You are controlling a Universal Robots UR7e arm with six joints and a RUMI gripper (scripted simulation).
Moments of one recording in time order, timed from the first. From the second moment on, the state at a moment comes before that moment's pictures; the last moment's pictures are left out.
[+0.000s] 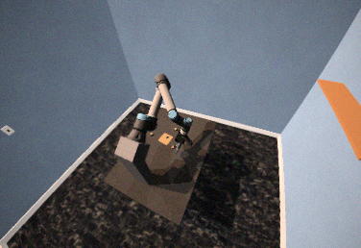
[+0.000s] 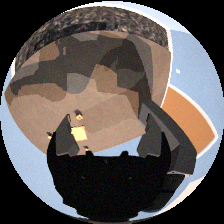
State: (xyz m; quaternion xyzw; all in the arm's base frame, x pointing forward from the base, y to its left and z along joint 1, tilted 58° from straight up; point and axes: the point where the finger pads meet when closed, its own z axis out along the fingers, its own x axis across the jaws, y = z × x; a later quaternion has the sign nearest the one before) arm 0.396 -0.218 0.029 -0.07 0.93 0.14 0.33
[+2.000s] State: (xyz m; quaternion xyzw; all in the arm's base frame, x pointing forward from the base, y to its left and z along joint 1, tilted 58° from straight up) arm 0.426 -0.136 0.056 -0.34 0.91 0.12 0.19
